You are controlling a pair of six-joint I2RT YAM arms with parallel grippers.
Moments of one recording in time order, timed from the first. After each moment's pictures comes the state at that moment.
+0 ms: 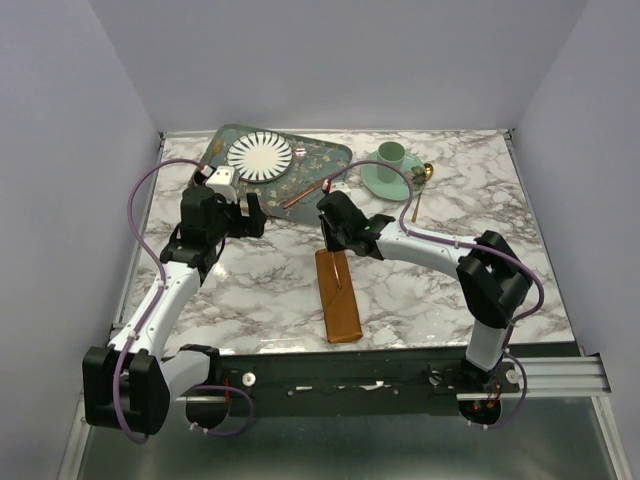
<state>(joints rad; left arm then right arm) -0.15 1.09 0.76 -0.11 0.20 -0.14 0.85 1.83 1.27 -0.26 0.28 0.45</state>
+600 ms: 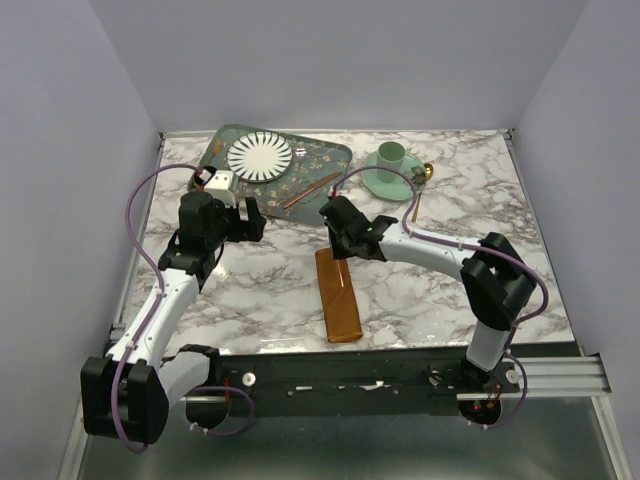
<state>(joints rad) -0.15 1.04 0.72 -0.11 0.20 -0.14 0.85 1.80 1.25 -0.37 0.27 0.50</state>
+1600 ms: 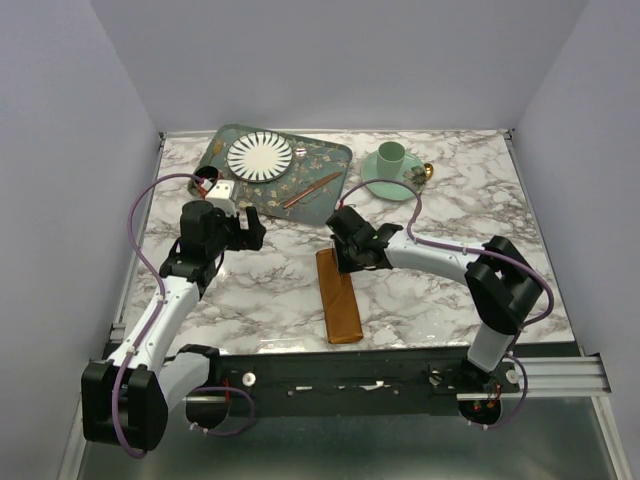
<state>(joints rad) -0.15 1.01 0.65 -0.10 0.20 -0.14 0.85 1.76 1.15 -0.41 0.15 0.59</state>
